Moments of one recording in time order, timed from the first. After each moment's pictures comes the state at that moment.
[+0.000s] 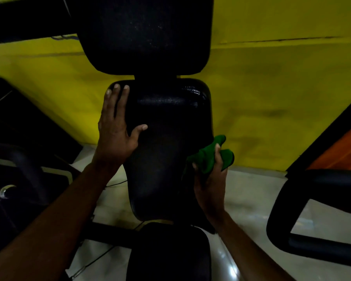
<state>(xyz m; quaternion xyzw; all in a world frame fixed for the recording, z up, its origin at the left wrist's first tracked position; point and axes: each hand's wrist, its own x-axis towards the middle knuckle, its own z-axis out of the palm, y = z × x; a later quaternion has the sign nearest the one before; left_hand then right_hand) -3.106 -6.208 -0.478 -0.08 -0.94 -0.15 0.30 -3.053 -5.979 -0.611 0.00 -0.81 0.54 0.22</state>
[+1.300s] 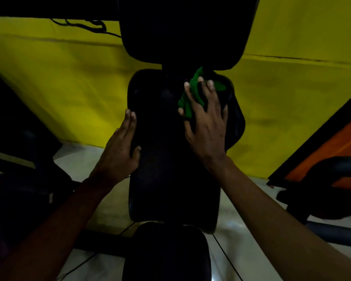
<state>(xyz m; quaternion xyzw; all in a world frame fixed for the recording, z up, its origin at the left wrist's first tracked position) -3.058 -6.265 -0.541 -0.13 -0.95 -0.23 0.19 -3.103 -6.030 -0.492 0.14 -0.90 0.21 0.36</state>
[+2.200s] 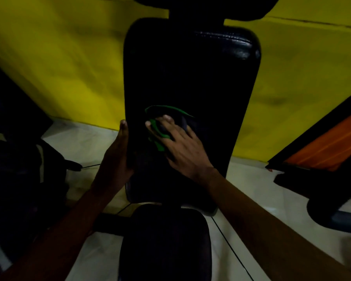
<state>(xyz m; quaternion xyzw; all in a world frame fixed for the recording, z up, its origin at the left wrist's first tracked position) -3.023 -6.273 -0.642 -0.10 -0.94 -0.28 0.18 -3.077 -6.055 -0.613 0.35 -0.91 0.04 0.22</state>
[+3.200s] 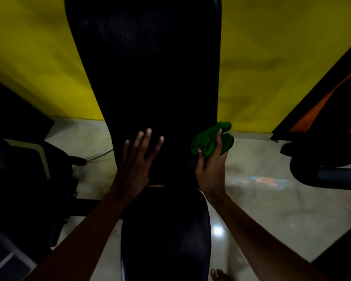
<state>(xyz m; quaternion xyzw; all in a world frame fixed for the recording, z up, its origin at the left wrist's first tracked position) -2.991 -6.199 -0.692 -0.16 -0.97 0.13 0.13 -2.999 -5.980 -0.726 -0.08 -0.84 0.52 0.16</state>
